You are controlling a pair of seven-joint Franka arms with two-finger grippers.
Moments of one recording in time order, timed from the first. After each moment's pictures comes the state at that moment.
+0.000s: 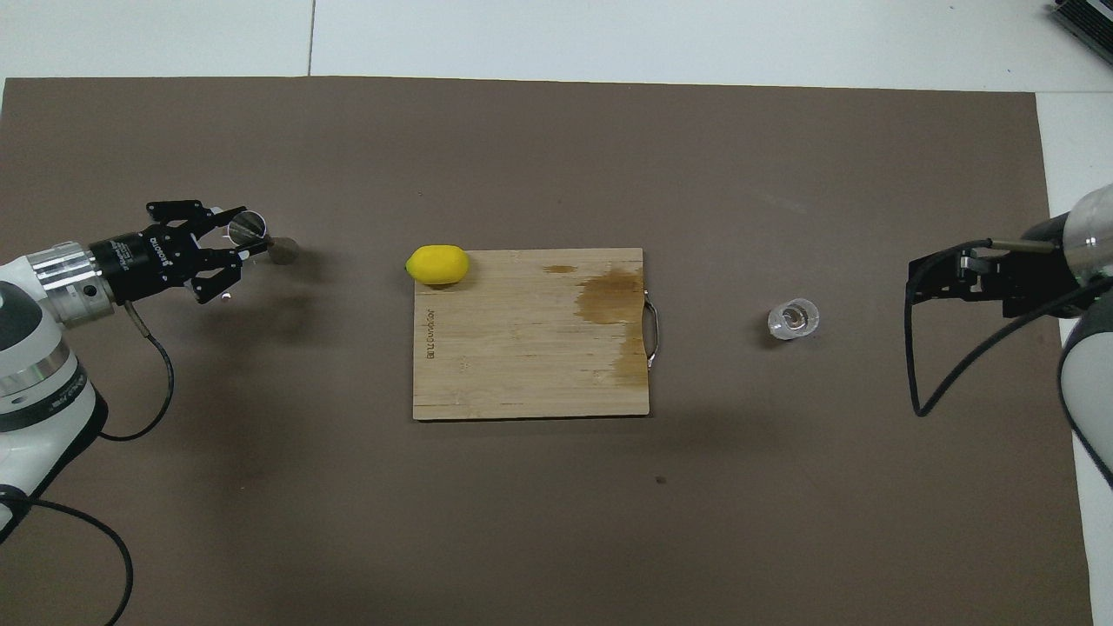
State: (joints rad) left arm 0.19 0.28 -0.03 -2.04 -1.38 2.16 -1.03; right arm 0.05 -0.04 0.00 -1.68 0.00 1.62 0.21
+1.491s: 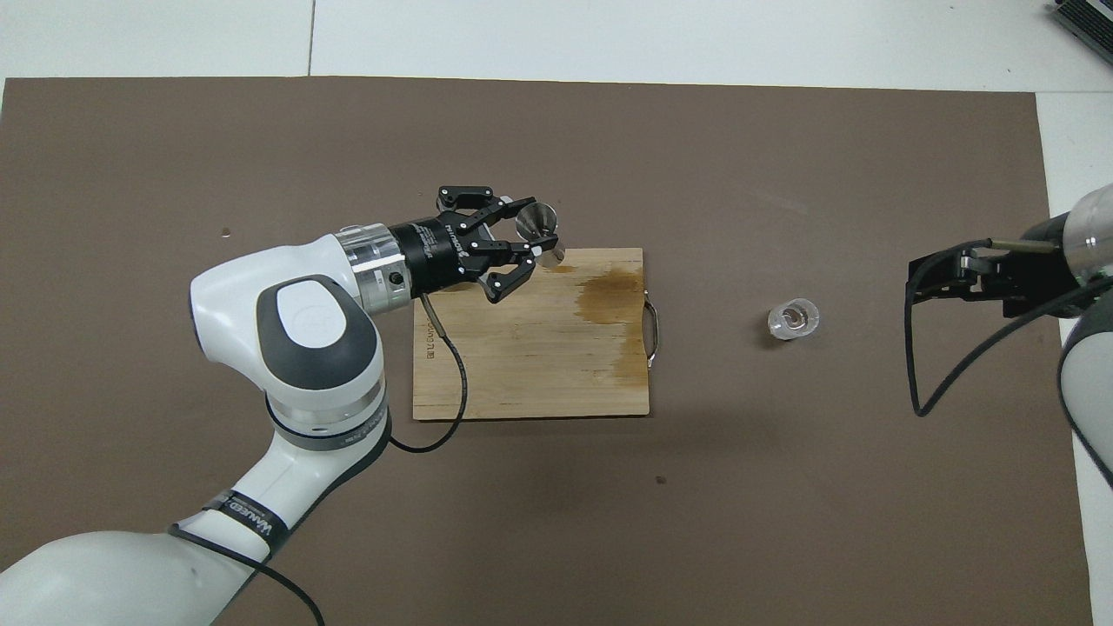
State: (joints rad) left arm -0.18 0.25 -0.36 -1.92 -1.60 2.59 -1.32; right arm 0.05 -0.04 0.00 -1.68 0.00 1.62 0.21
